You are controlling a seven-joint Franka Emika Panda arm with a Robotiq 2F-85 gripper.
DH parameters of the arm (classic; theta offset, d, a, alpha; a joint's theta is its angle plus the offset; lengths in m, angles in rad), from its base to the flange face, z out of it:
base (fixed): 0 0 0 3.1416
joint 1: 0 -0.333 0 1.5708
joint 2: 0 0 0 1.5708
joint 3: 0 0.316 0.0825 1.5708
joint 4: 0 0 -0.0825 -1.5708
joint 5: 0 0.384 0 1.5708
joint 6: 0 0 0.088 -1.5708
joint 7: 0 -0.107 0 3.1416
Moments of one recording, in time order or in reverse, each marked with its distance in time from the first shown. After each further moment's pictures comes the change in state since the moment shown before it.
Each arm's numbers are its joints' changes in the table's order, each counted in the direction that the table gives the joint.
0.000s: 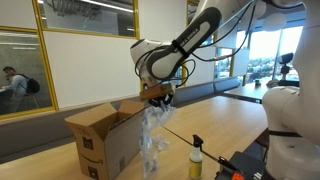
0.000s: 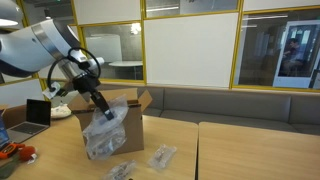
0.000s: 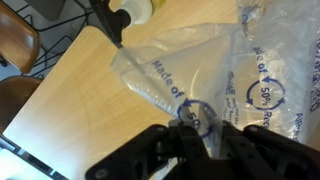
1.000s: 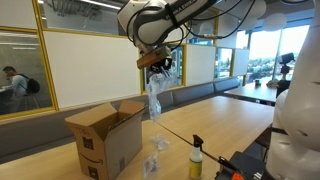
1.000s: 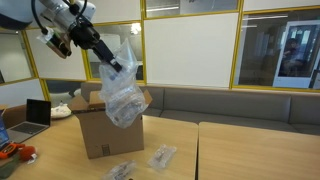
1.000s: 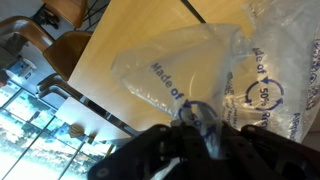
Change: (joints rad) arm 0.442 -0.030 0.484 0.307 -0.138 -0.405 0.034
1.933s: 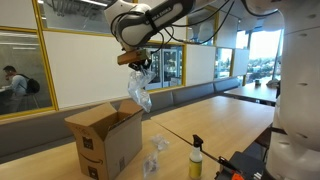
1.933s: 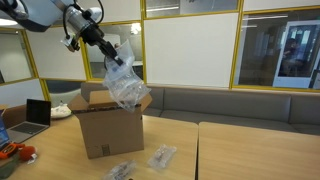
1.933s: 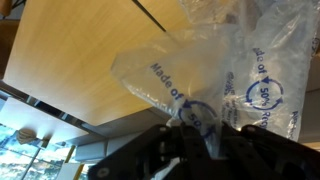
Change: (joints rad) arm 0.015 0.221 0.019 0.259 -0.014 0.180 -0.002
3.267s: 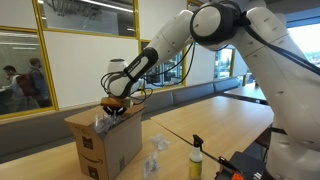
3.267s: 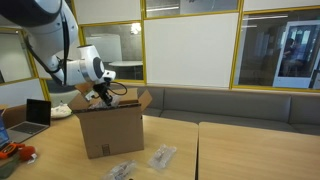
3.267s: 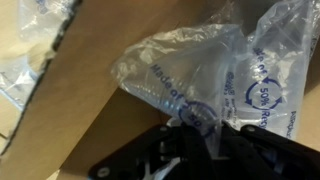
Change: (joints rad) arm -0.004 0.480 -0.042 0.063 0.450 0.727 0.338
